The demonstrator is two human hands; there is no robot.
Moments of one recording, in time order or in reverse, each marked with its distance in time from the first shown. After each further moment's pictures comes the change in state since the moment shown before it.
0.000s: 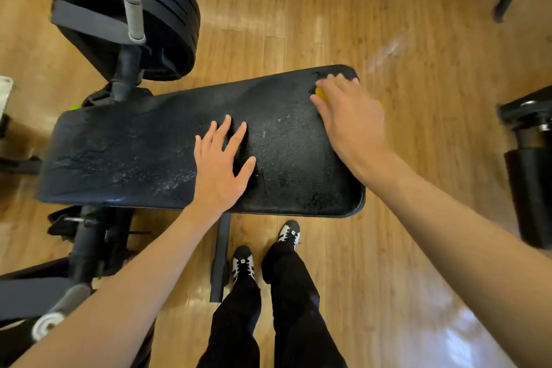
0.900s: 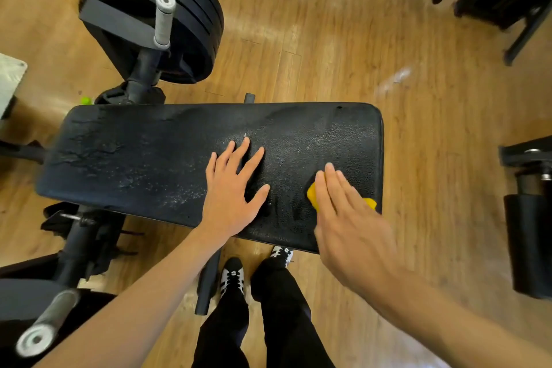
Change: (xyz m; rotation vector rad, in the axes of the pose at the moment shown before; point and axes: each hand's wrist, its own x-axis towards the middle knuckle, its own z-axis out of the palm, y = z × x) left_hand 0.000 -0.002 0.000 -0.017 0.023 -0.004; right_hand -0.094 -0.037 -0.021 -0.119 -0.324 -0.232
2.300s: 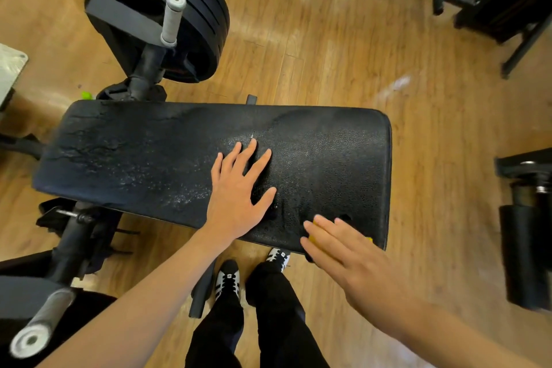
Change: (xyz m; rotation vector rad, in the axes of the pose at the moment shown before) left_hand -0.001 0.001 -0.001 0.013 -0.013 0.001; right_hand -0.037 0.015 0.011 0.059 -0.083 -0.415
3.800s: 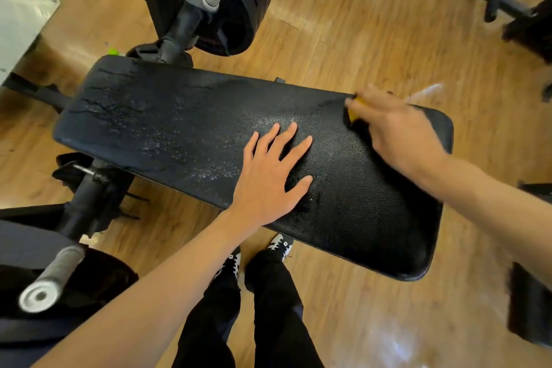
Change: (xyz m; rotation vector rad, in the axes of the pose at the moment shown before) left_hand 0.004 -0.005 0.002 0.048 0.005 0.013; right_hand 0.166 0.122 -0.022 -0.010 0.074 0.230
